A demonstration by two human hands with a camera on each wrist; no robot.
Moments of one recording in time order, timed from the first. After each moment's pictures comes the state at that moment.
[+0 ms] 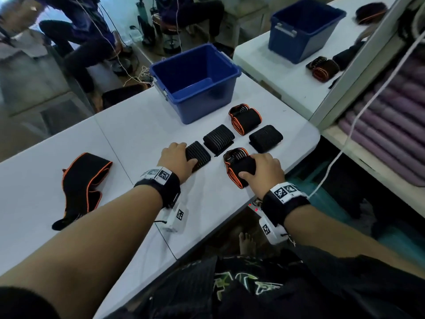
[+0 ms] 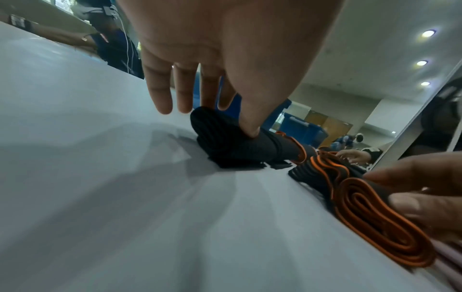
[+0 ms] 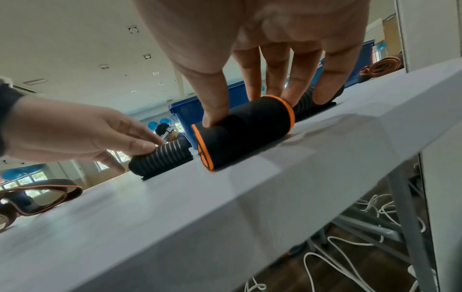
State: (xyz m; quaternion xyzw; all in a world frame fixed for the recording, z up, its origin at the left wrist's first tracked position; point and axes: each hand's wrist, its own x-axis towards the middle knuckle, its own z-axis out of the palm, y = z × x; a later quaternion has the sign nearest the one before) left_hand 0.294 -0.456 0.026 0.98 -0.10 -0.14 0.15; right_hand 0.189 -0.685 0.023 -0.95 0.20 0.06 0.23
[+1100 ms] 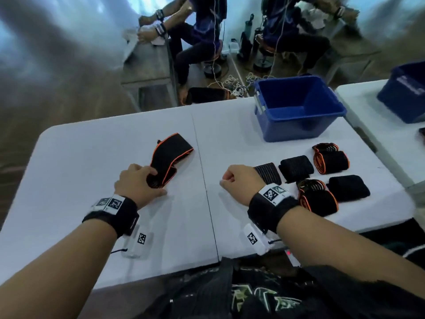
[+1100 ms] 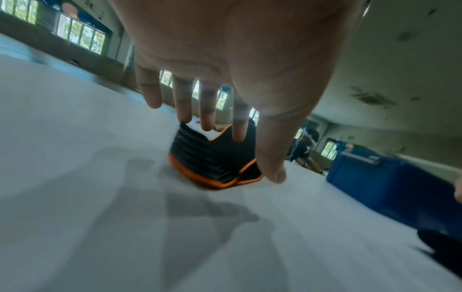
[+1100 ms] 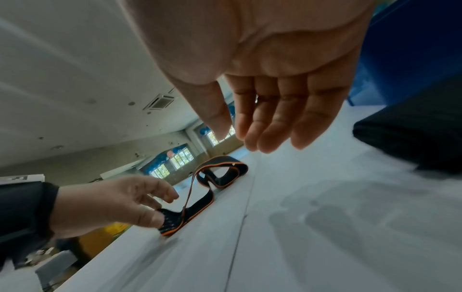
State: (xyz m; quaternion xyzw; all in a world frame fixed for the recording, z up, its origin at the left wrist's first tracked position) left_hand 0.190 -0.198 0.044 0.97 0.20 -0.09 0.14; right_hand 0.251 -0.491 0.065 -0.93 -0.12 0.19 0.28
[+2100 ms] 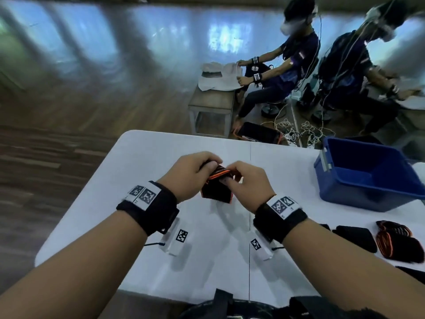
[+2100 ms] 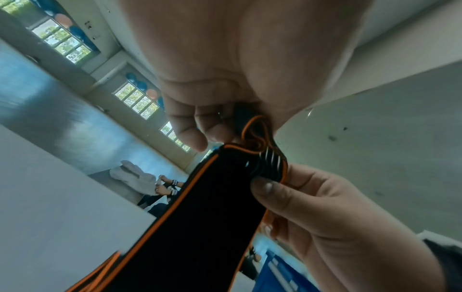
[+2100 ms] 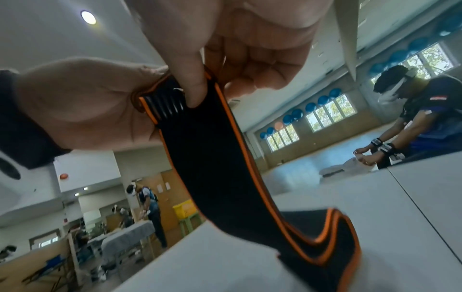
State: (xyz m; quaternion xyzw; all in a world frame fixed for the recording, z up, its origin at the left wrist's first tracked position) left_hand 0.189 -0.193 0.164 0.91 0.06 0.10 0.40; right_hand 0.277 -0.362 0.129 -0.84 -0.34 0.03 0.42
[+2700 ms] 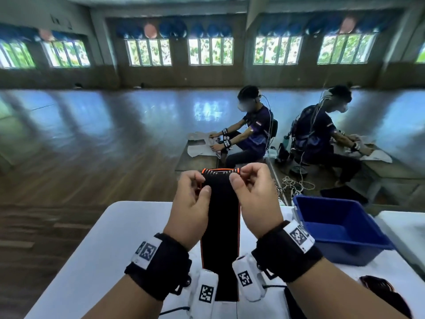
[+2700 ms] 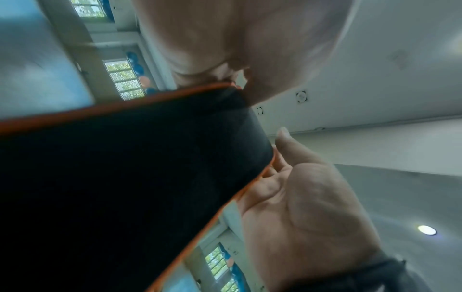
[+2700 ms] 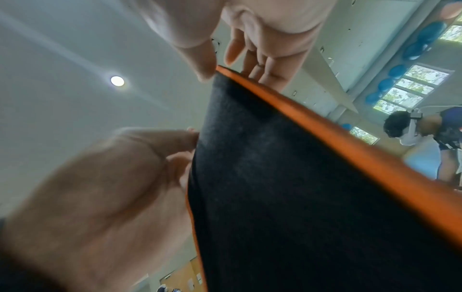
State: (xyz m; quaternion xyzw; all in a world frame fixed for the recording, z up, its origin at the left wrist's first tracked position) left_hand 0.221 -0.260 0.251 0.71 -0.01 0.34 0.61; right_hand 0.294 -0.394 0.264 -0.67 -0.26 -0.11 0.69
